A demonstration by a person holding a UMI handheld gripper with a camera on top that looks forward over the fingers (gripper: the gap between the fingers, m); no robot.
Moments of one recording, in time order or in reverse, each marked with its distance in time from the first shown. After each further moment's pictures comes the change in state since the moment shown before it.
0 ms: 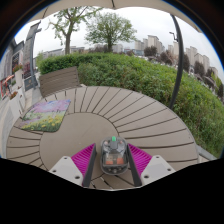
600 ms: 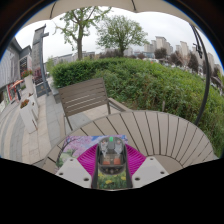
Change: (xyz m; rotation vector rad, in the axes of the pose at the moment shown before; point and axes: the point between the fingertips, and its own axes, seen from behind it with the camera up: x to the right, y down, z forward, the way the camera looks) arm -0.242 -0.150 0.043 0.048 -0.153 0.014
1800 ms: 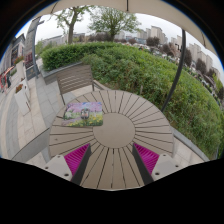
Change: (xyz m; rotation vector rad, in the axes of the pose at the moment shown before) arm 0.062 0.062 -0.343 -0.220 0.179 -0.042
